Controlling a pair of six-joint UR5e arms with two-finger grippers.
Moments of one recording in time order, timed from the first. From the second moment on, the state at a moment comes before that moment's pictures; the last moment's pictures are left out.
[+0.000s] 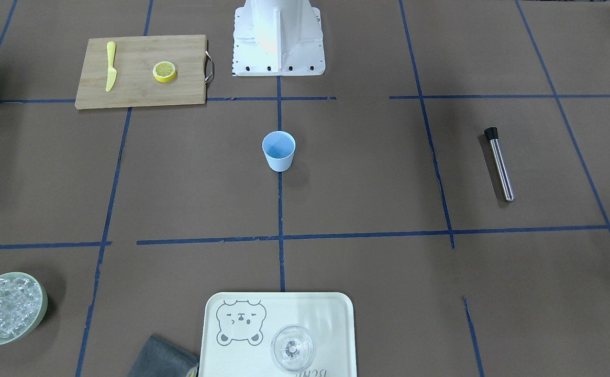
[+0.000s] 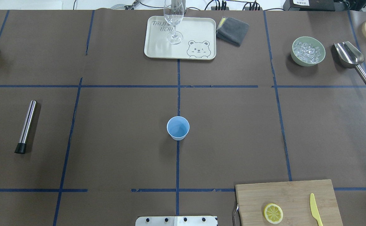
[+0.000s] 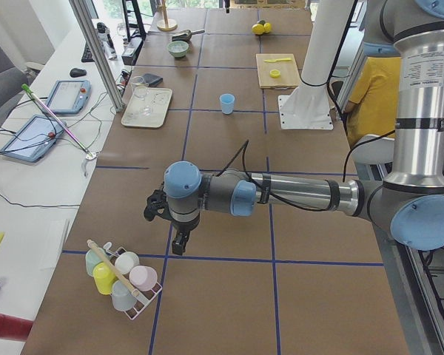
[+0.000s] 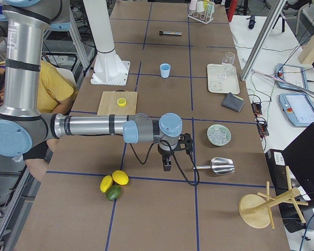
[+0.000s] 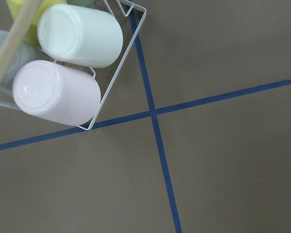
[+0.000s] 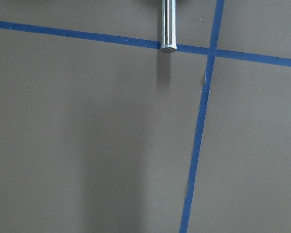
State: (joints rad) left arm -1.57 -1.53 -1.69 -1.64 -2.39 0.13; right arm 1.46 -1.73 1.78 -1.53 2.41 0.01
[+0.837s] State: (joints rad) left arm -1.56 -1.51 -1.70 -1.77 -2.45 0.13; right arm 0.89 -1.81 1.98 -0.98 2.33 0.86
